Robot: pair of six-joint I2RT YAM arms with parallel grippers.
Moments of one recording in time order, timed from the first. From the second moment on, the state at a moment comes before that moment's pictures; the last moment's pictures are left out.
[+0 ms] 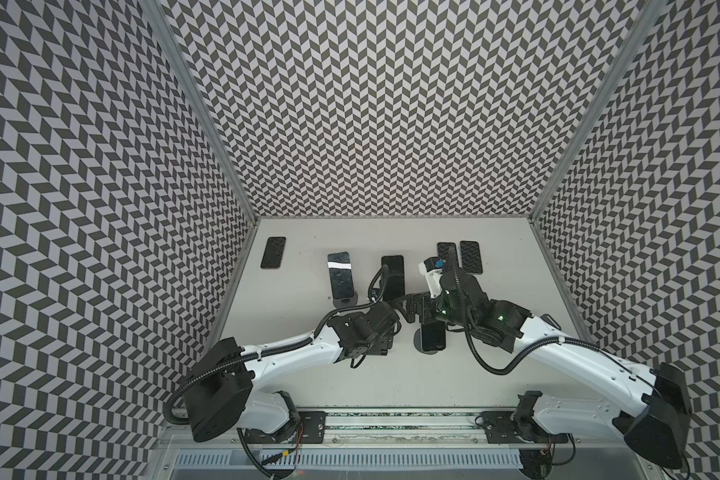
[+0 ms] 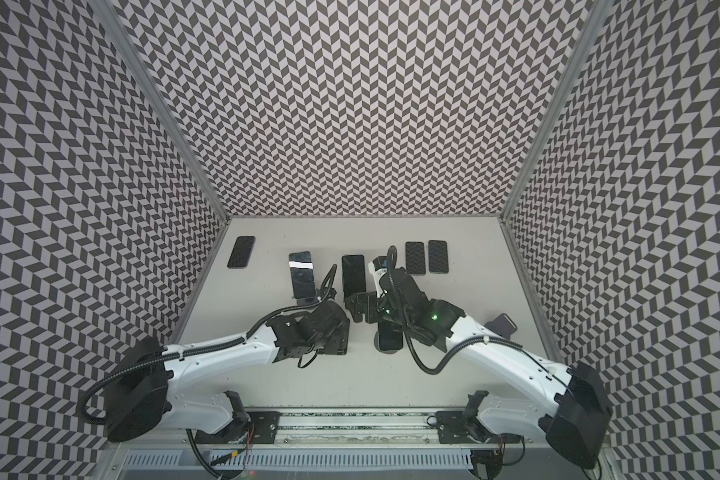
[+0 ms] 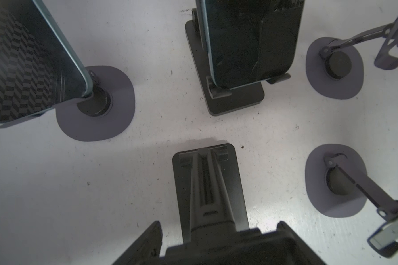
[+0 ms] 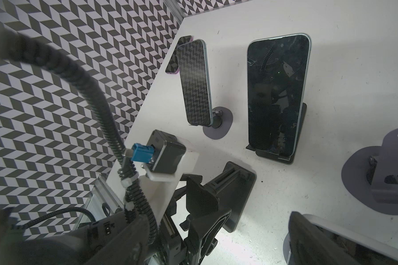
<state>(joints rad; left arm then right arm) -0.98 1.36 0.81 -0.46 -0.34 -0.67 0.84 1.21 0.96 -0.35 -0.03 0.63</state>
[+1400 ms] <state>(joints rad) -0.90 1.20 0.68 -0.44 -0.31 -0.65 0.84 1.24 0.96 -0.33 -0.08 0.63</state>
